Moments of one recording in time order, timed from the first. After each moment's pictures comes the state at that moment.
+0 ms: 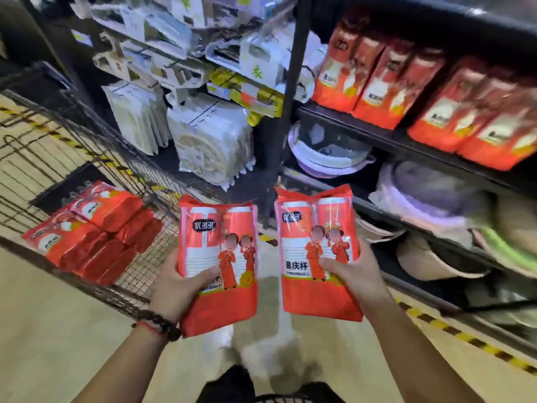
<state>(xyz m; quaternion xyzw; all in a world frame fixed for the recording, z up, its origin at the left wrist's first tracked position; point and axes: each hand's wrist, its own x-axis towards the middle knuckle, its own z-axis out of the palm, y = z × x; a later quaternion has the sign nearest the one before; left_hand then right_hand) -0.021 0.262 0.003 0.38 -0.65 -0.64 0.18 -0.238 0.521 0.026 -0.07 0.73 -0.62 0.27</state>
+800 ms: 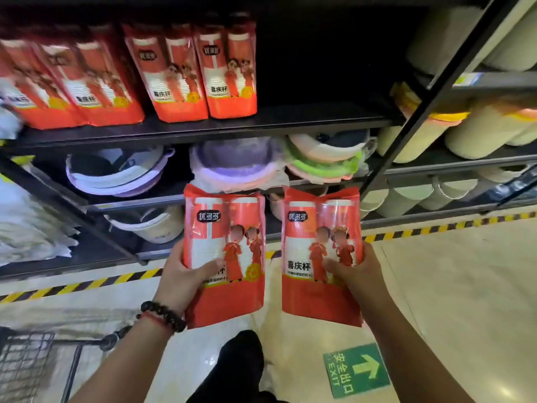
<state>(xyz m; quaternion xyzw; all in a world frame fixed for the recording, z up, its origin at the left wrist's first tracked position) -0.295 0.620 0.016 0.17 -0.71 -0.68 -0.05 -0.297 0.950 0.022 0.21 0.74 -0.64 0.03</state>
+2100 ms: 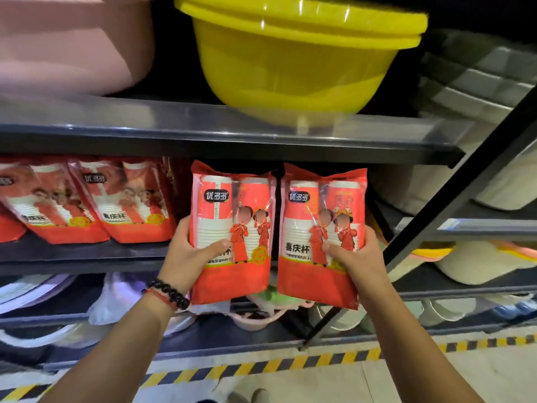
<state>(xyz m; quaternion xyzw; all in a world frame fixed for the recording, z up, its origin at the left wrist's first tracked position) -0.700 0.827 0.077 0.07 -0.70 -0.71 0.08 -0.708 1.140 0.107 0.07 0.73 -0.68 -0.03</state>
